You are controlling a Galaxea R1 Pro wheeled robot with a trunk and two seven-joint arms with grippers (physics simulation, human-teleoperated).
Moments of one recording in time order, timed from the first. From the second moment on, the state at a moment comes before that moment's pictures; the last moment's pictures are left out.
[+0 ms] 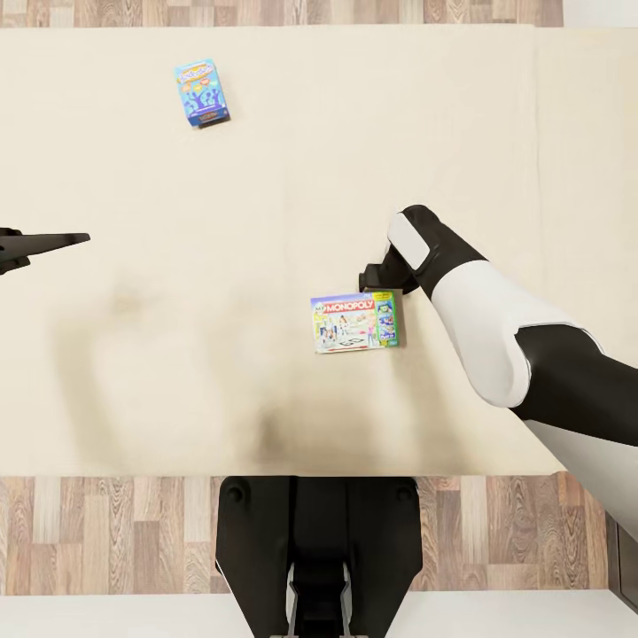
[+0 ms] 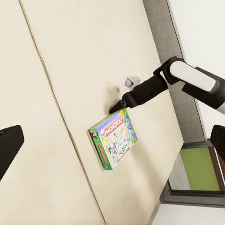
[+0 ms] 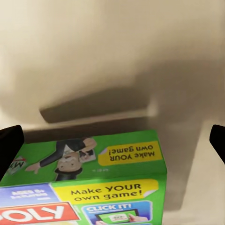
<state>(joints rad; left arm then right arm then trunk) -1.16 0.59 0.31 -1.34 0.14 1.04 -1.57 -1.71 0.17 -0.01 -0.29 -0.33 1.05 -0.41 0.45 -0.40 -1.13</state>
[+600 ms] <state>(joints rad) -1.16 0.59 0.31 -1.34 0.14 1.04 -1.57 -1.71 0.17 -0.01 -0.29 -0.33 1.04 -0.41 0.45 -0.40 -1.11</state>
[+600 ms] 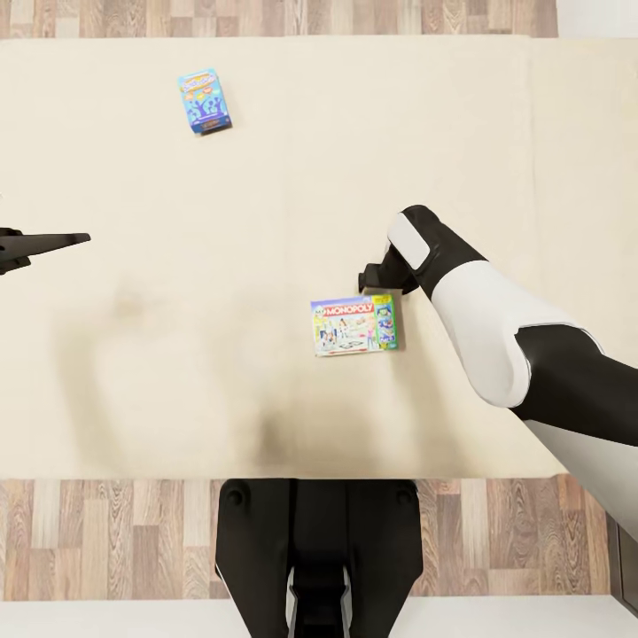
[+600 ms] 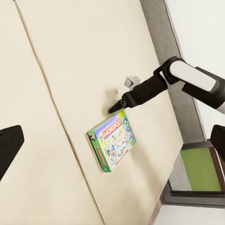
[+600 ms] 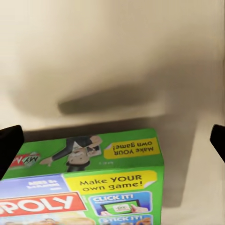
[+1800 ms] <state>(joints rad) -1.16 0.59 0.31 -1.34 0.14 1.04 -1.57 -1.71 0.17 -0.02 -0.29 -0.33 1.03 -0.41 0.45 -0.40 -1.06</state>
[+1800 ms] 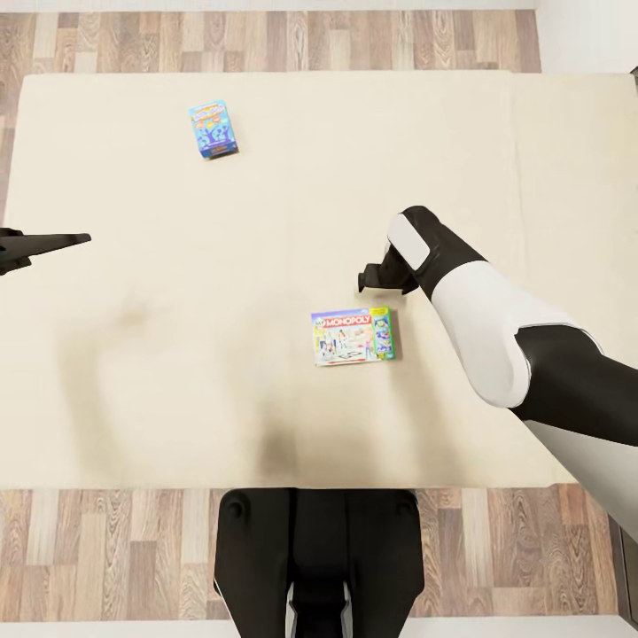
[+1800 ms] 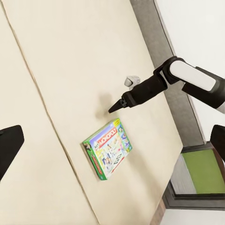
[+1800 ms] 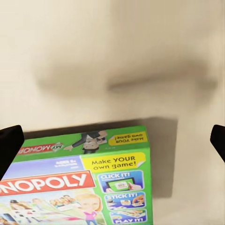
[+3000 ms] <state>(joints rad) -1.16 0.59 0.31 -1.34 0.14 1.04 -1.57 -1.71 0.17 -0.02 -0.29 -0.33 1.03 -0.41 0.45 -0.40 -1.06</state>
